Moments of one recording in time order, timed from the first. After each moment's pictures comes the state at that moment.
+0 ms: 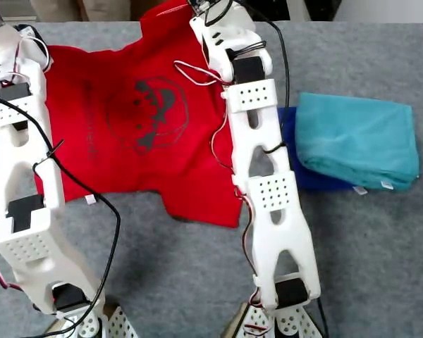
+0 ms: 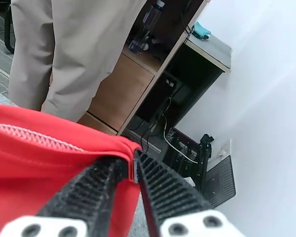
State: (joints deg) left arm -21.3 20.5 -11.8 11.5 0.0; right arm -16.4 64.2 -88.1 43.9 21.3
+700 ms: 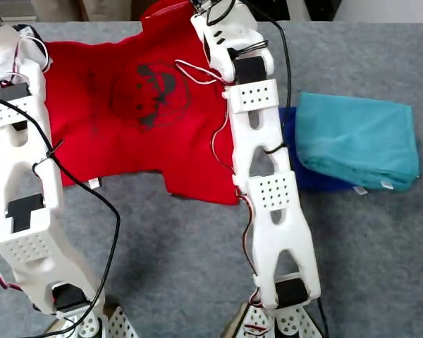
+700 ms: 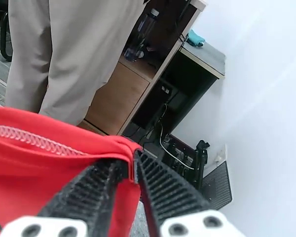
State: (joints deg) left arm -21.5 20.5 -11.8 11.5 0.0; right arm -16.2 64.6 -90.3 43.9 21.3
